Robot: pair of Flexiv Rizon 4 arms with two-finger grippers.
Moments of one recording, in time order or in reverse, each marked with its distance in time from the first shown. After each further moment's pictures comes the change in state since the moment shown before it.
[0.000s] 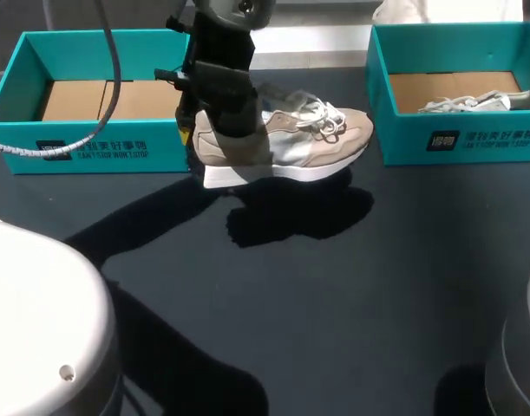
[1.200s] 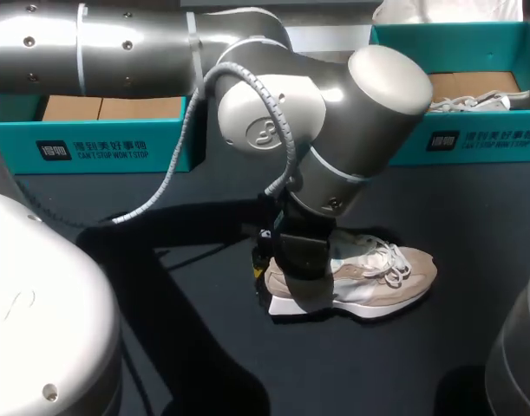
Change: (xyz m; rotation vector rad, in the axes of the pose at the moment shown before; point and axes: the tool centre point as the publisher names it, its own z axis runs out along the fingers) left arm -0.129 -0.123 0.140 -0.082 0.010 0.097; right arm 0.000 0.000 0.000 0.000 0.000 0.000
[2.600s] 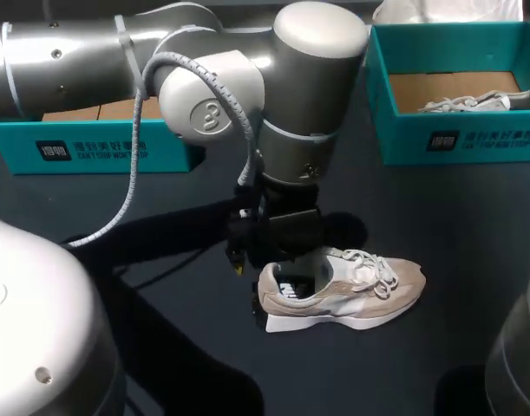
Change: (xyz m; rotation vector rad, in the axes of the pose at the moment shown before) left arm 0.012 -0.001 -0.030 0.145 -0.206 -0.291; right arm 0.000 0.000 0.000 0.000 0.000 0.000
